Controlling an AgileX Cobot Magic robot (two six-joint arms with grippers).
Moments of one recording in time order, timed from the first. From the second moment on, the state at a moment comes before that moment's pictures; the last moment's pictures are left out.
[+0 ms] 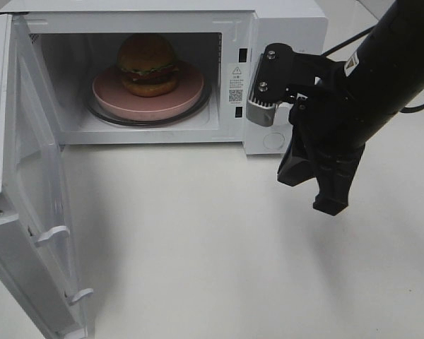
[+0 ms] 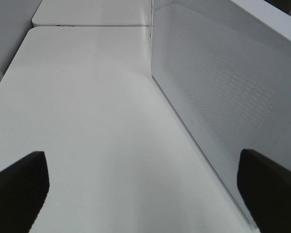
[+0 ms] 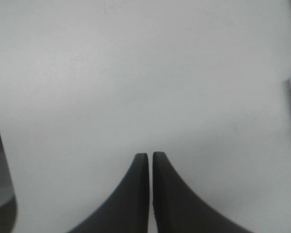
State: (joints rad) left arm 0.02 0.00 -0.50 -0.08 1.05 0.09; right arm 0.54 1.53 -1.03 0.16 0.76 -1.02
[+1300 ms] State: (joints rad) left arm 0.02 0.00 -0.50 -0.08 1.05 0.09; right arm 0.72 1.73 -1.25 -0.31 0.50 -1.07
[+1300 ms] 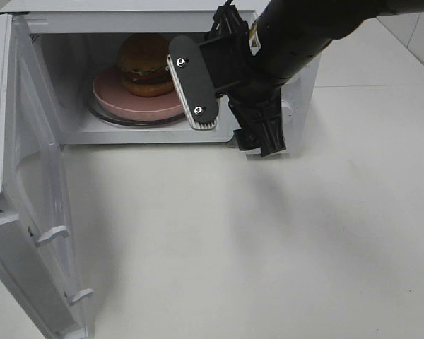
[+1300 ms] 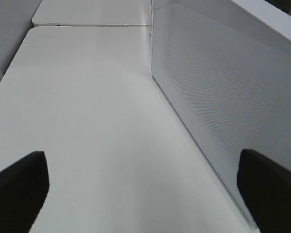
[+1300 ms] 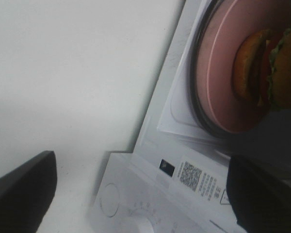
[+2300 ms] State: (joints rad) left arm 0.02 0.00 -0.50 -0.08 1.05 0.09; right arm 0.73 2.10 -1.56 -0.30 0.40 -1.07
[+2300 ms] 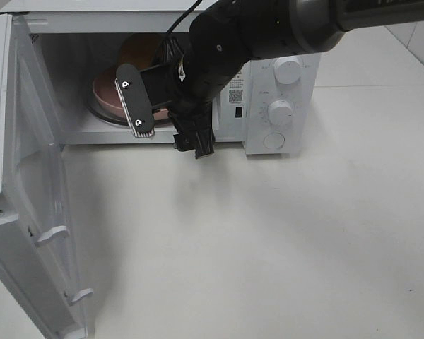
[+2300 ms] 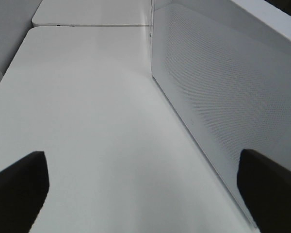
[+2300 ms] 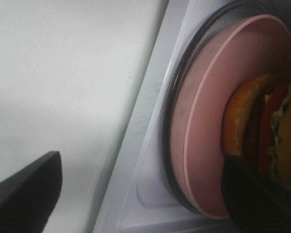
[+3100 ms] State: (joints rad) left arm 0.02 0.00 -0.50 -0.08 1.05 0.09; right arm 0.68 2.37 -1.86 -0.26 0.40 -1.07
